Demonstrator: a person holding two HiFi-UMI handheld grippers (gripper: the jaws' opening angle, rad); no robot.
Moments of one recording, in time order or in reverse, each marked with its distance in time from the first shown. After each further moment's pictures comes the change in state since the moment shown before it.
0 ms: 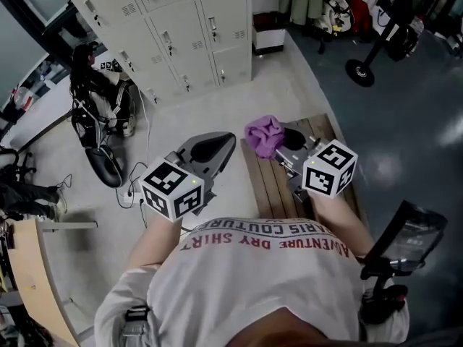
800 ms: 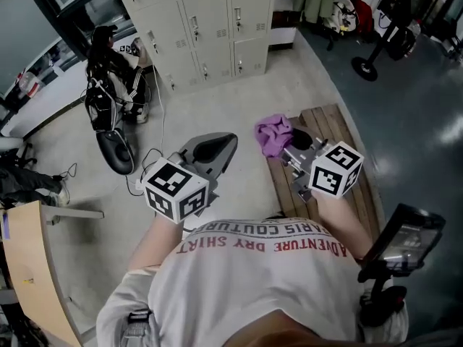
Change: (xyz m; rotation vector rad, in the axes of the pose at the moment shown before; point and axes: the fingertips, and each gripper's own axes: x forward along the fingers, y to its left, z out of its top) left arm -0.216 -0.003 -0.058 0.024 -0.017 0.022; right arm 0.057 0.192 -0.061 0.003 -0.030 -0.027
